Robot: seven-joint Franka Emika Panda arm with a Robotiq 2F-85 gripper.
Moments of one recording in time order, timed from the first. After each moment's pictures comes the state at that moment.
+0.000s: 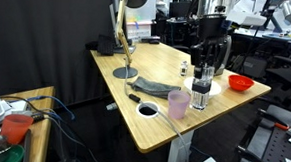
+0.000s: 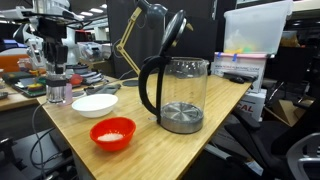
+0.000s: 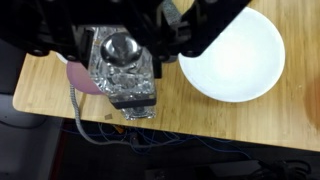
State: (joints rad) arm 0.16 -0.25 0.14 -2.60 0.18 2.28 0.23
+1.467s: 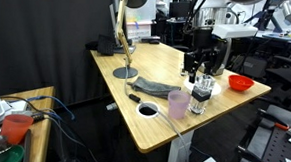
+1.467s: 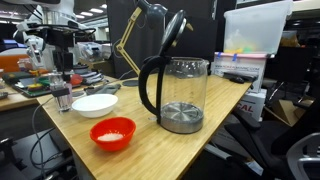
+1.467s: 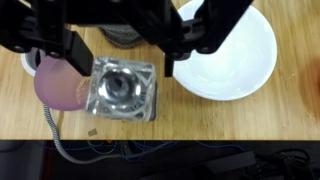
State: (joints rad) arm 0.14 -0.15 0.14 -2.59 0.13 2.35 0.38
